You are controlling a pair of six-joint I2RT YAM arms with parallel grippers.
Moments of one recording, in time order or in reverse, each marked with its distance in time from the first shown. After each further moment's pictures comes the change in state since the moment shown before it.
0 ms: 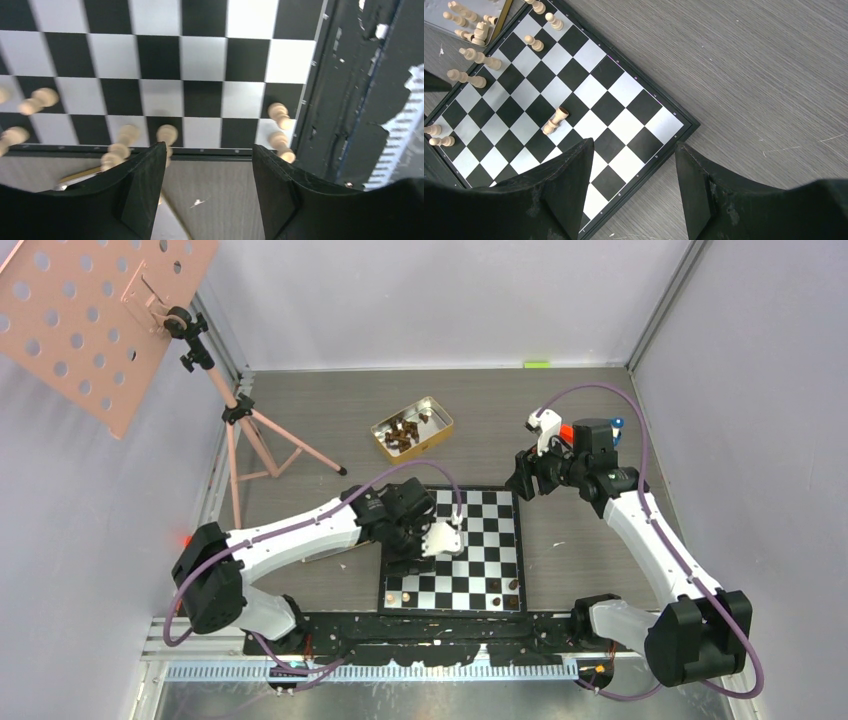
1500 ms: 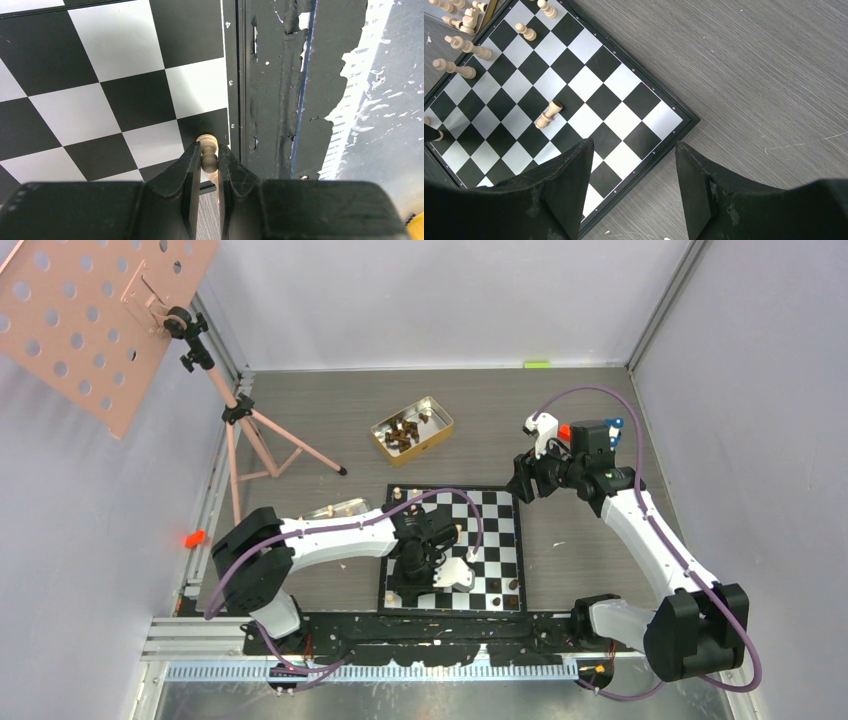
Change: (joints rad) left arm -0.143 0.196 -0.024 -0.055 0.164 0.000; right arm 0.000 0.024 -0.014 -0.001 0.005 -0.033
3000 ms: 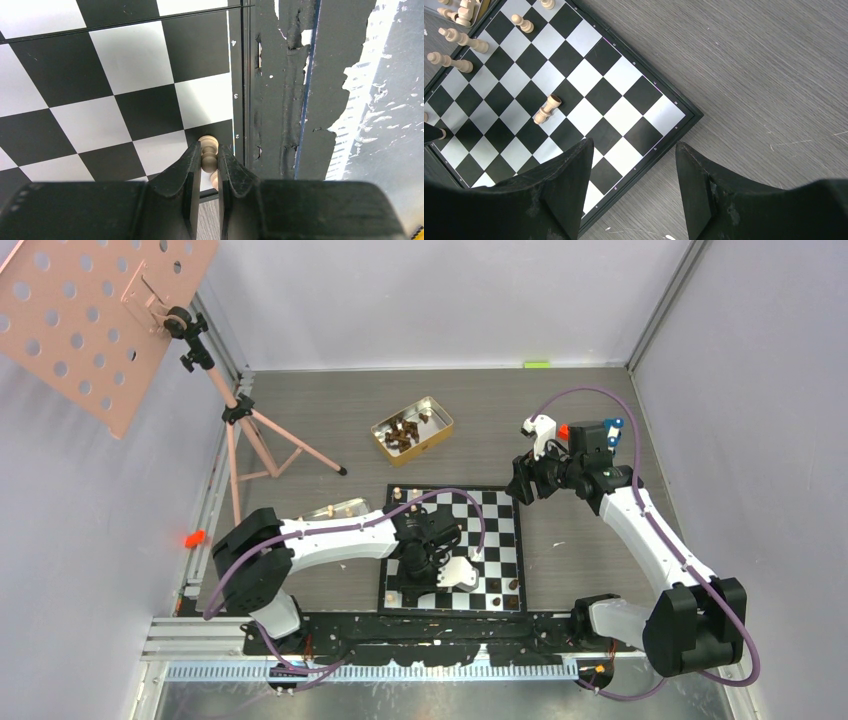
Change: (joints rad) left arm -0.015 0.000 0.008 0.038 -0.012 -0.018; right arm 0.000 0.021 0.000 -0.015 0.000 -0.008
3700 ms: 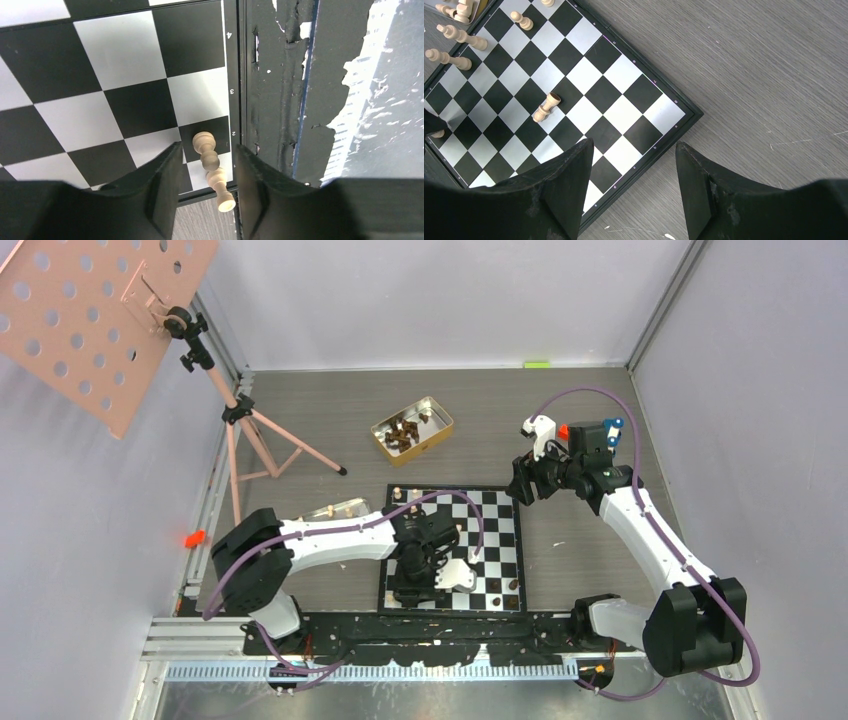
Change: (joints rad) left arm -0.001 -0.003 -0.017 -0.003 0.003 -0.001; right arm 0.000 0.000 0.000 -0.007 0.000 -0.010
